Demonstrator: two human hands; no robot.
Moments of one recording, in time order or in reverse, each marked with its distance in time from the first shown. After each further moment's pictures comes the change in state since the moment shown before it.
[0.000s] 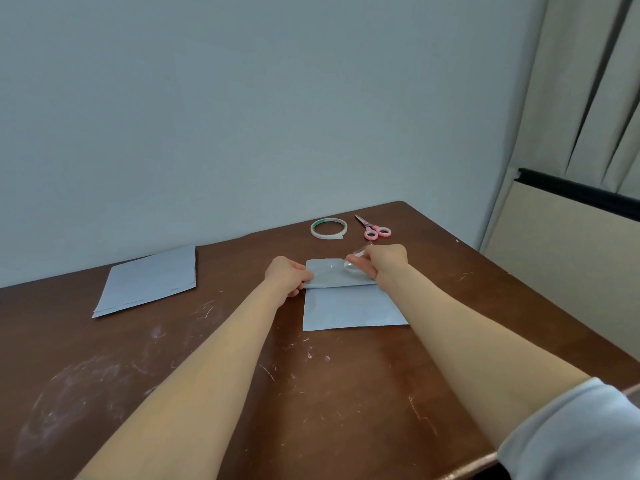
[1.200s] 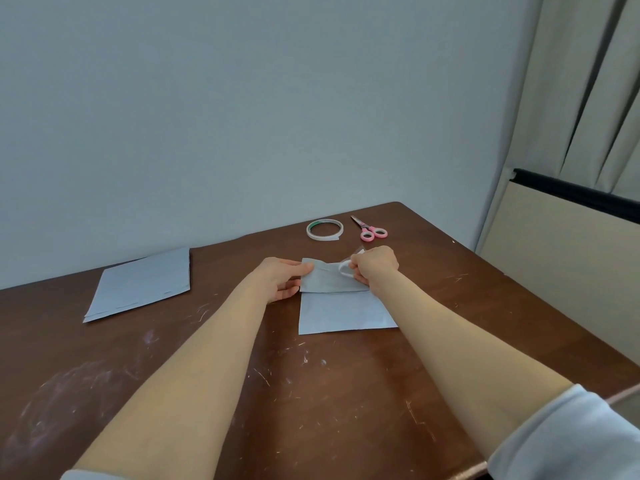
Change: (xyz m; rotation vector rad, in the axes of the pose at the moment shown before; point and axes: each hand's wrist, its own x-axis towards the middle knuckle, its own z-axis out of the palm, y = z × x) left_hand 0.000 0.006 -0.016 -0.331 -0.184 -0.147; right_hand 0.028 0.012 0.009 -0.582 0.186 0.011
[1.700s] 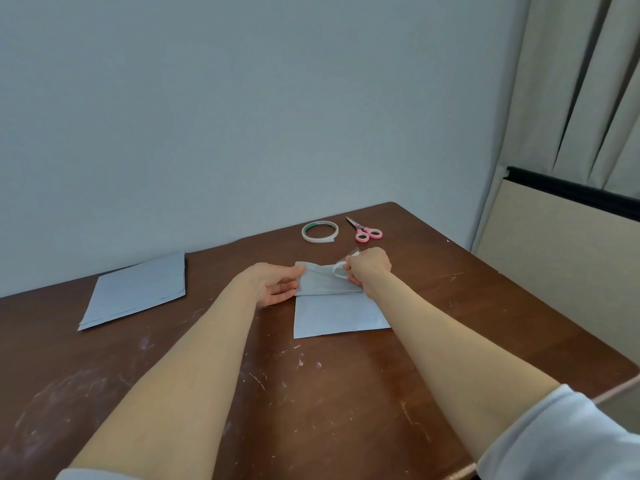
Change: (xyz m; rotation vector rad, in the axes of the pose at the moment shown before) left_hand -0.004 0.003 -0.005 -0.082 -0.053 -0.099; right_hand 0.011 0.006 0.005 -0.016 0.013 -0.057
